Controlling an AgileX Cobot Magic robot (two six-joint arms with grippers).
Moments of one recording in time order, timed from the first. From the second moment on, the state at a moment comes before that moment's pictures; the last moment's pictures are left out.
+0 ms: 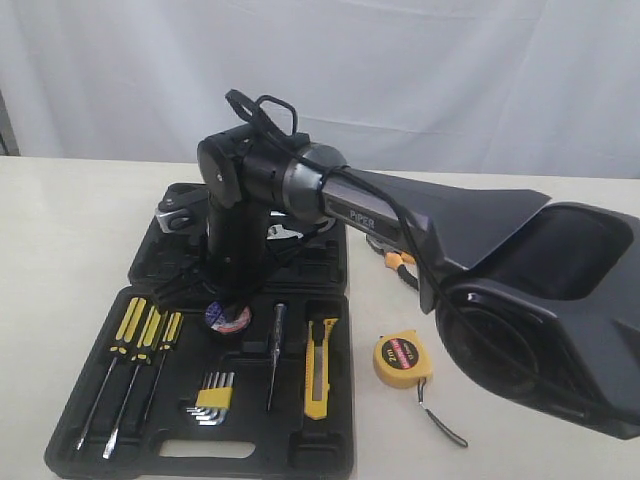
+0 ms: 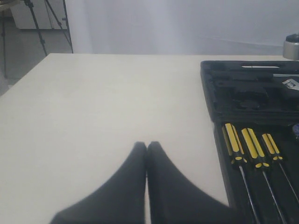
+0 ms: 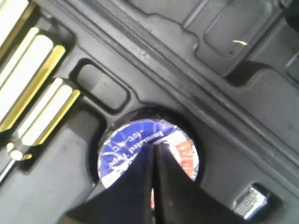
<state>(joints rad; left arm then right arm) 0.07 0.00 0.00 0.01 0.35 0.01 0.38 2.48 -2.17 0.04 1.12 0.13</state>
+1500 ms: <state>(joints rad) 0.07 0.00 0.00 0.01 0.35 0.01 0.27 1.79 -1.80 0.05 1.21 0.01</state>
